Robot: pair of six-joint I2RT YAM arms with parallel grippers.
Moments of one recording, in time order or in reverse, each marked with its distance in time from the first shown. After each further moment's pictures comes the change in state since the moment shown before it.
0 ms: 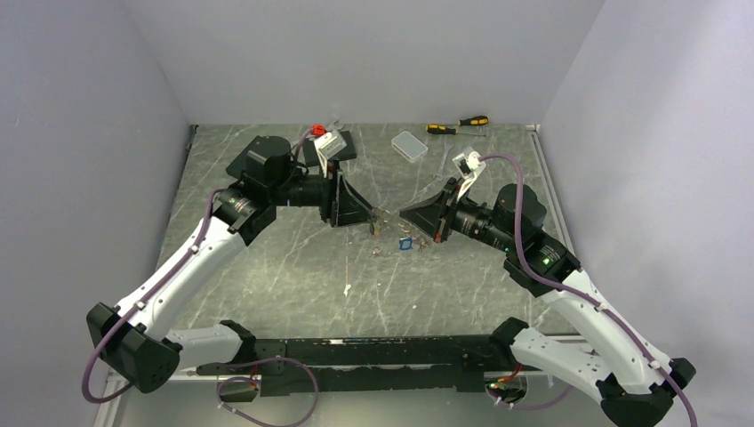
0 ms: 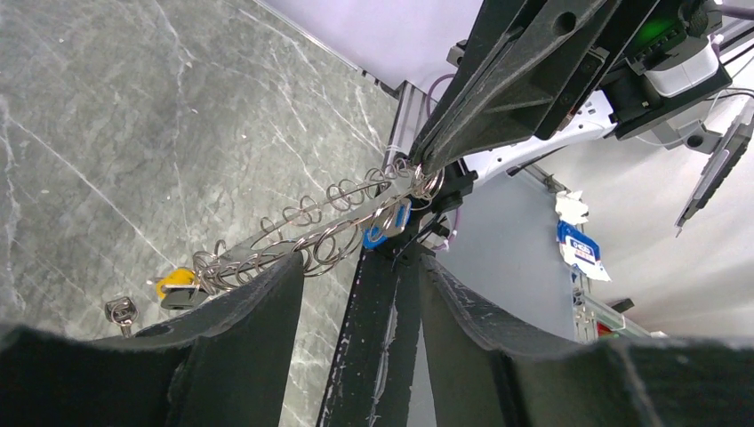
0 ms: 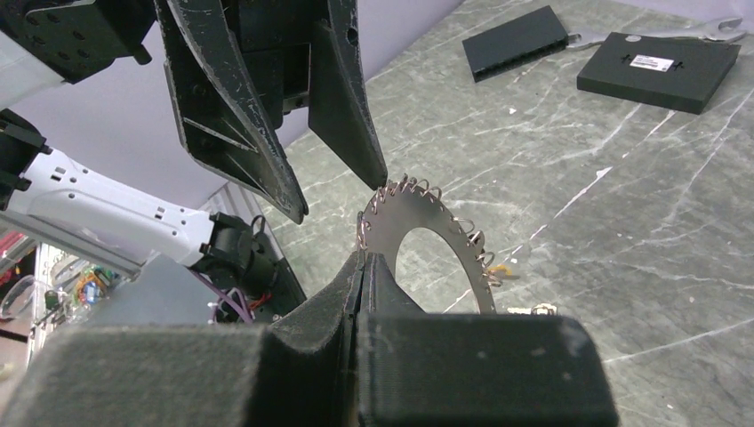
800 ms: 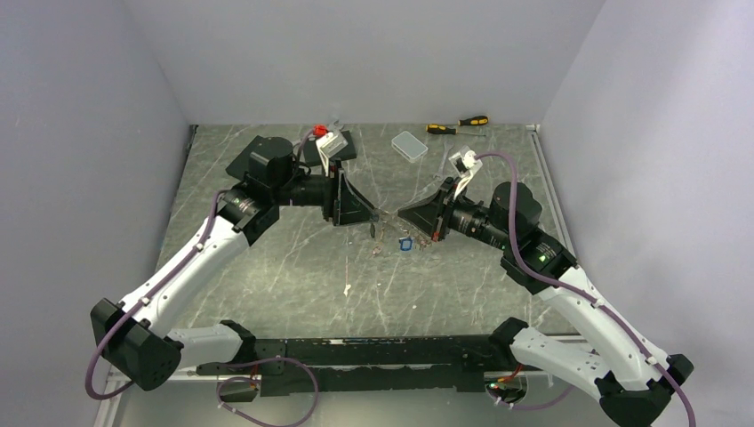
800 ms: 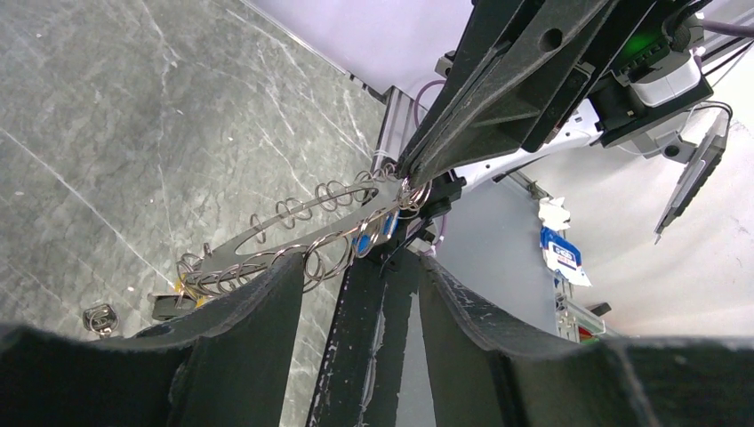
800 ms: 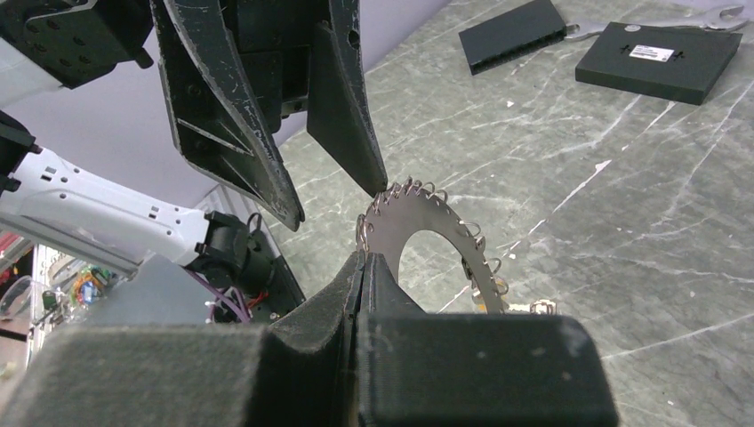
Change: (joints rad) left arm 0.000 0.014 -0.026 0.065 0.019 -0.066; right arm 0.000 0.021 0.000 0.002 0.002 0.003
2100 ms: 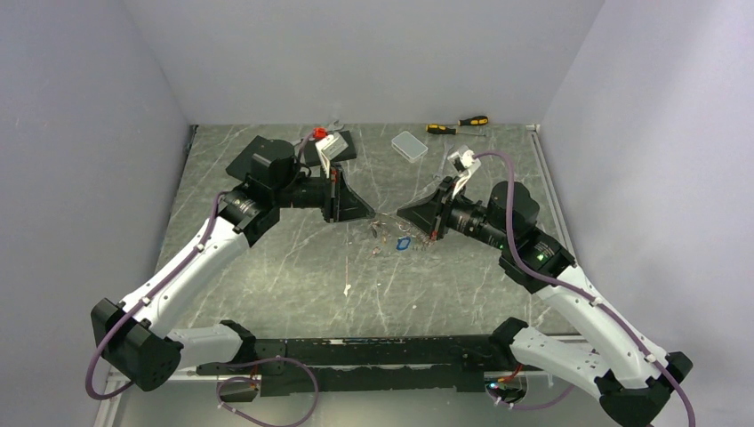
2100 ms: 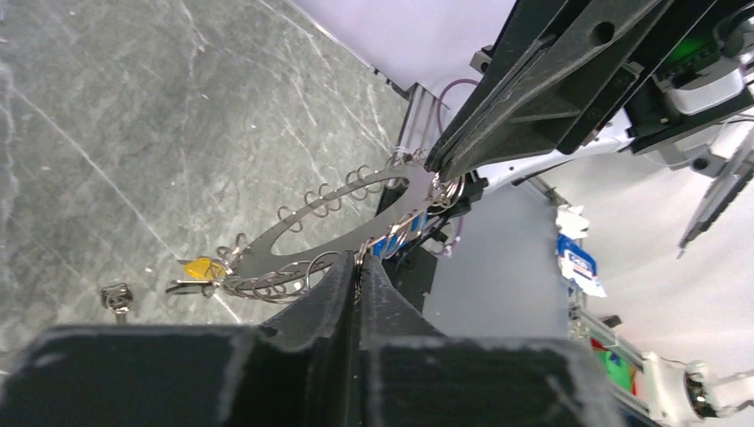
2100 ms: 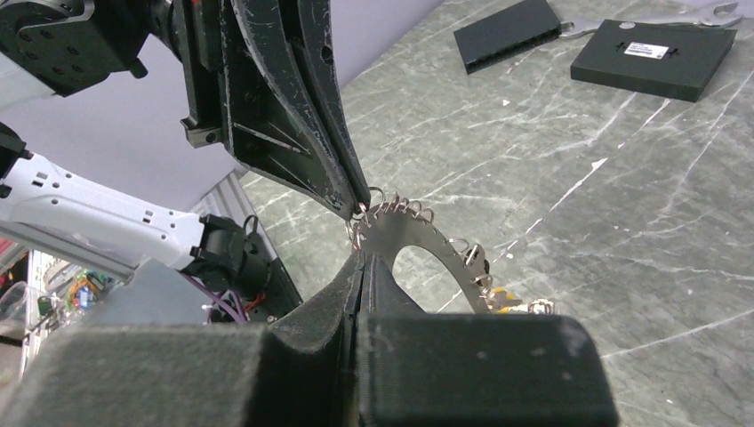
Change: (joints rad) left arm 0.000 -0.003 -0.019 -0.023 -0.049 0.014; right arm 0.000 0.008 0.000 0.003 0.021 0.000
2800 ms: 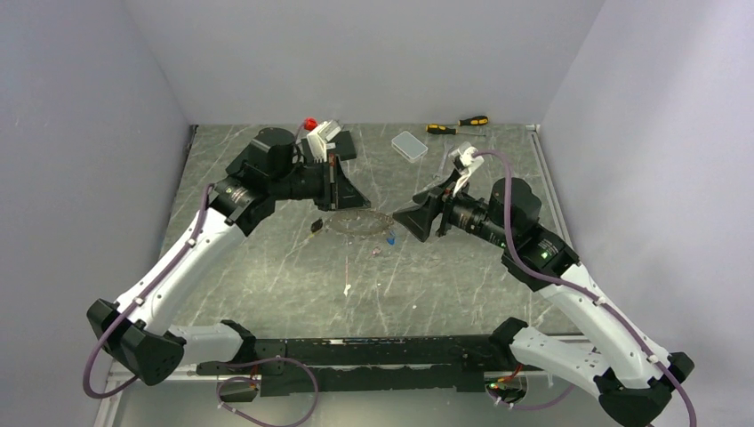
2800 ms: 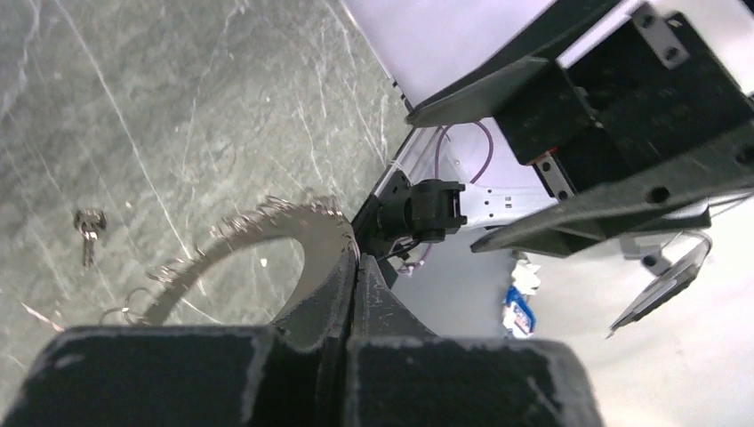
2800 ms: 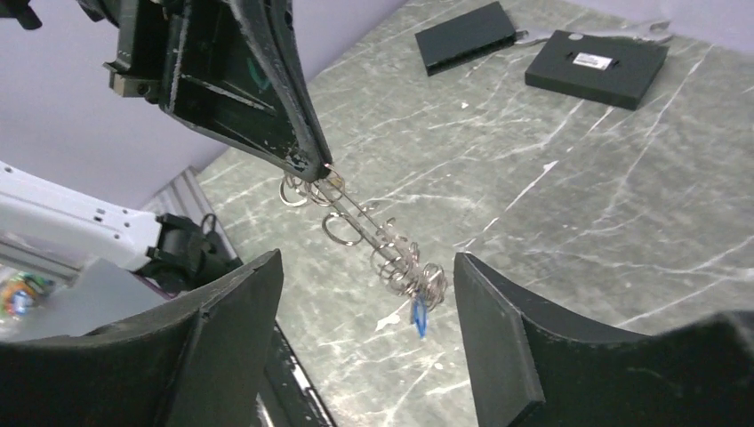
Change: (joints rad) left arm -0.003 0.026 0.169 -0.232 -0.162 -0.165; right arm 0.002 0.010 0.037 -0.051 0.054 -0.072
